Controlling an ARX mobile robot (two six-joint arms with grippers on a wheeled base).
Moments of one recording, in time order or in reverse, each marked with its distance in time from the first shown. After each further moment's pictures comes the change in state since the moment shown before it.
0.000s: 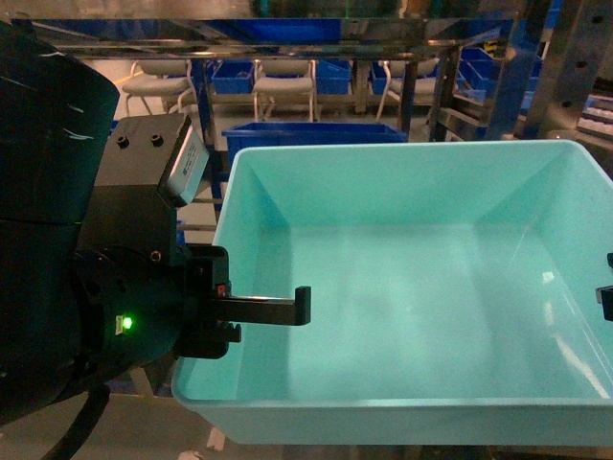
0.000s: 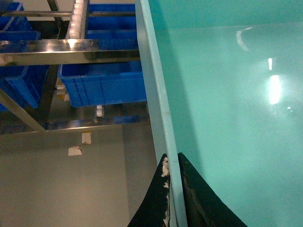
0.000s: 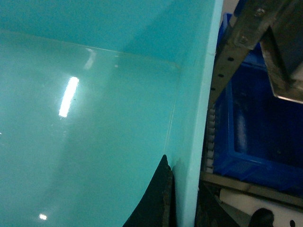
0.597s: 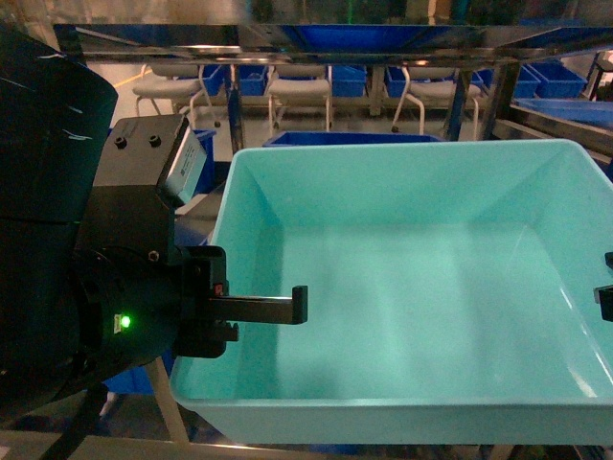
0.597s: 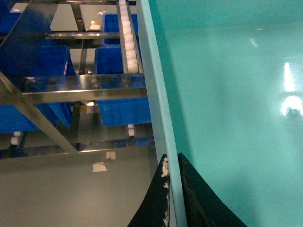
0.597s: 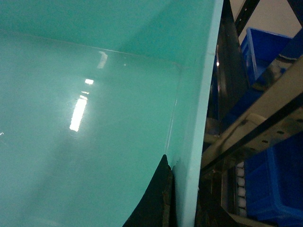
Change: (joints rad) left arm 0.004 0.000 0.000 -0.003 0.000 0.000; right arm 0.001 0.000 0.000 -0.001 -0.002 0.000
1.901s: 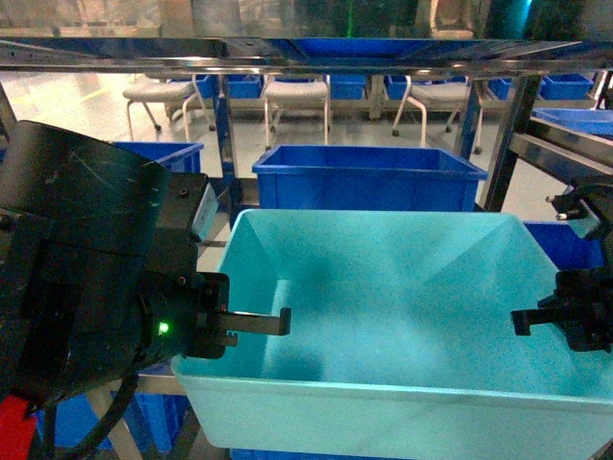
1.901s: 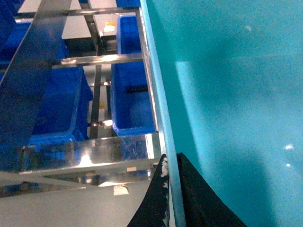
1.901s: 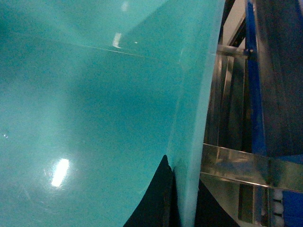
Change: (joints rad) left arm 0.095 0.288 0.103 0.127 0.024 0.100; right arm 0.066 0.312 0.211 -0.129 0.002 0.110
